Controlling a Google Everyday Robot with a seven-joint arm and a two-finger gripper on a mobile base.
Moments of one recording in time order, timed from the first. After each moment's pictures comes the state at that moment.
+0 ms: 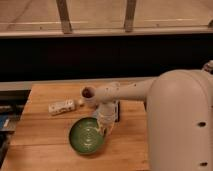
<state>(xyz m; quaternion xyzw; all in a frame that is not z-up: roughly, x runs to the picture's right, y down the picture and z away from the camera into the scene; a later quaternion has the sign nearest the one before) 0.004 0.238 0.784 -0.40 0.30 0.58 0.64</state>
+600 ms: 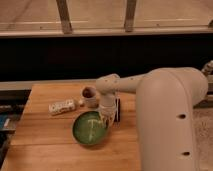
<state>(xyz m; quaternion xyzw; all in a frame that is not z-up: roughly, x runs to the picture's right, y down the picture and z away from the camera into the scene) -0.006 0.197 0.810 -0.38 0.32 0.57 0.65</state>
